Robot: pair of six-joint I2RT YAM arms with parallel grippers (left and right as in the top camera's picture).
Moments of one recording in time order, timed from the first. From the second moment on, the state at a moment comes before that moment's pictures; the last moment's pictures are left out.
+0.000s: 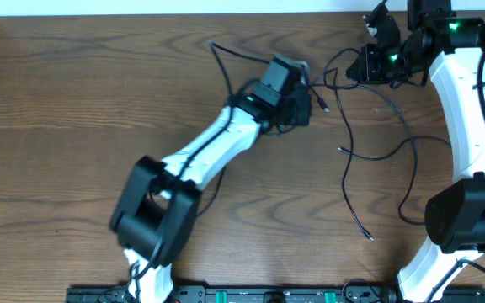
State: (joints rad) left arm -0.59 1.97 1.47 -0.36 0.27 -0.47; right arm 0.04 1.93 1.92 -1.18 -0.49 0.00
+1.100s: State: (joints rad) left arm -0.15 1.28 1.47 -0.71 0.25 -0.30; right arm 0.03 2.09 1.92 -1.17 -0.30 0.15
